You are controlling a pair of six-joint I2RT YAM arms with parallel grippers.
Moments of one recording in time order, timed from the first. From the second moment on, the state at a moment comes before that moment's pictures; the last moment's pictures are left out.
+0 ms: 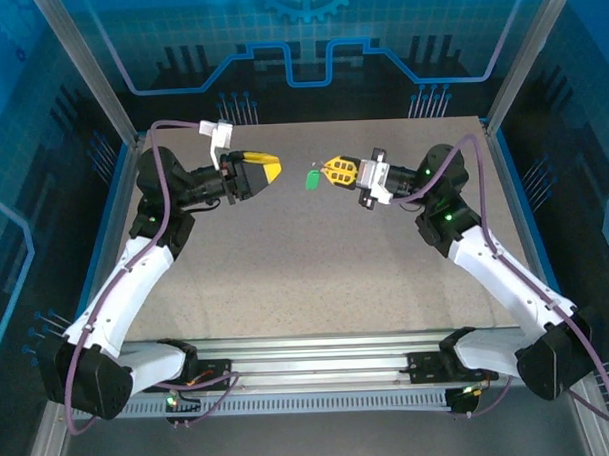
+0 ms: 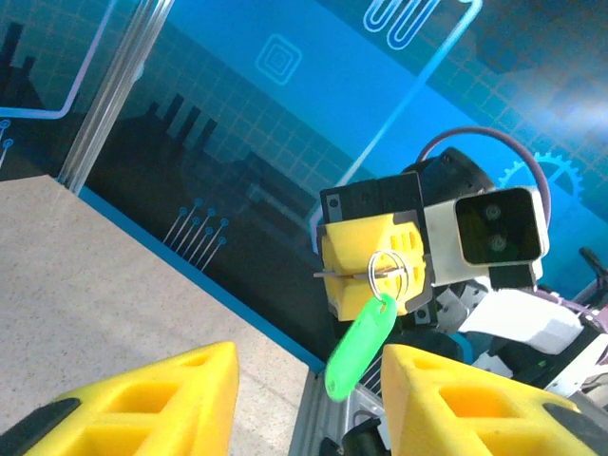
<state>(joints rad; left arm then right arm) -0.24 1.18 1.07 0.28 1.00 -0.74 0.44 1.20 1.07 0.31 -0.84 -0.58</state>
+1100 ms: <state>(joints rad) -0.31 1.27 1.11 0.34 1.13 -0.80 0.42 1.32 1.20 0.12 -1.08 -0.50</state>
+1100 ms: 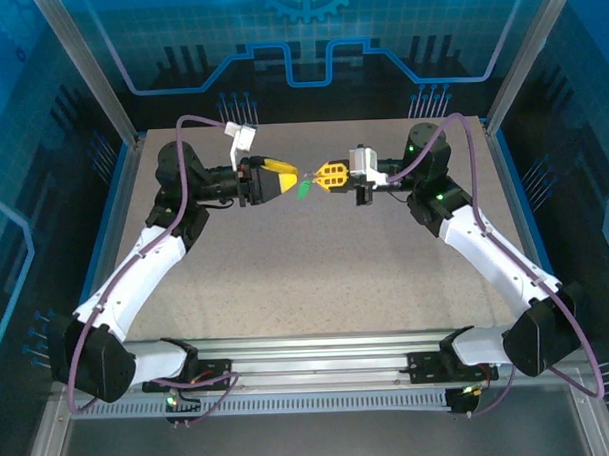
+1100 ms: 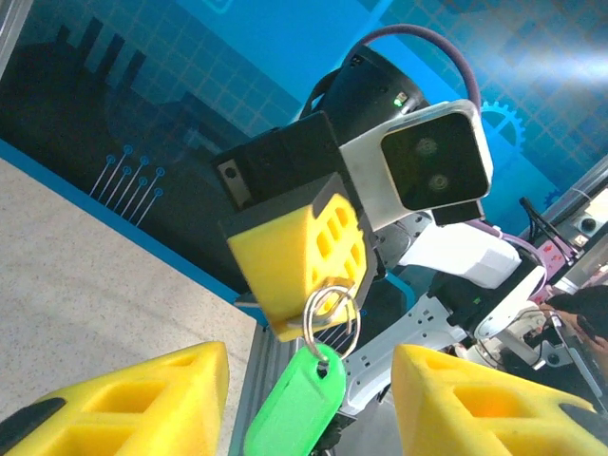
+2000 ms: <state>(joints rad) -0.36 1.32 1.16 0.34 1.17 -0.80 0.43 1.33 1.20 0.09 -1.09 -0.51</state>
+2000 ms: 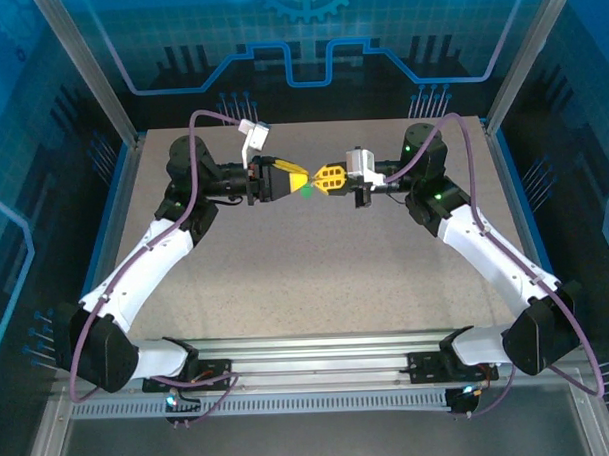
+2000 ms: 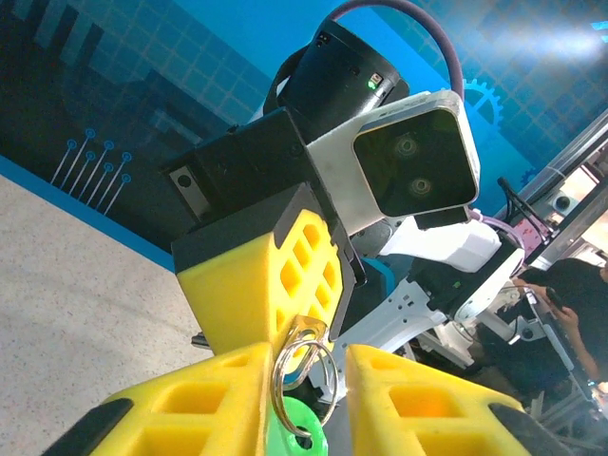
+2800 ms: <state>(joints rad) -0.35 1.32 1.14 0.42 1.08 -0.88 0.51 1.26 1.08 0.28 -0.86 -0.57</state>
